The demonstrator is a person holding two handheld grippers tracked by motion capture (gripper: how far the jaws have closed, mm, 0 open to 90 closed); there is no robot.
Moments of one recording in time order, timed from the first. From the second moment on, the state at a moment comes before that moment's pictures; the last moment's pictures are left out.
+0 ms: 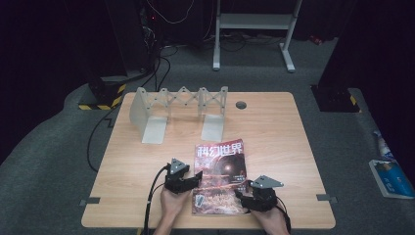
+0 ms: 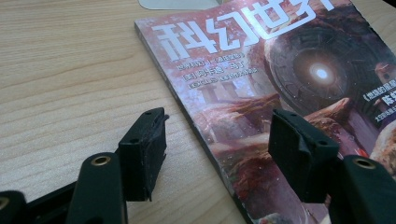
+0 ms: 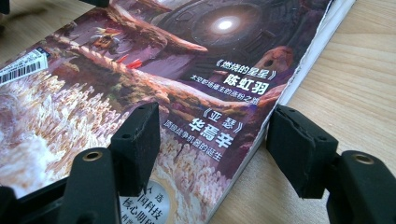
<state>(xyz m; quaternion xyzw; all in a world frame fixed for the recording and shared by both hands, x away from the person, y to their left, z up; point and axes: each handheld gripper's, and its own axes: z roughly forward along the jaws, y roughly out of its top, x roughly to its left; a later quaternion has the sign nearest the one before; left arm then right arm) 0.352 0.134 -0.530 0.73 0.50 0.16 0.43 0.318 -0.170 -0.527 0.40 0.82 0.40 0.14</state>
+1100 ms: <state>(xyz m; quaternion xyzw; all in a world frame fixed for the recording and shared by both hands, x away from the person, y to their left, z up) 0.348 0.124 -0.533 0.75 0.48 0.19 0.41 0.328 -0.179 -0.524 0.41 0.80 0.41 0.12</state>
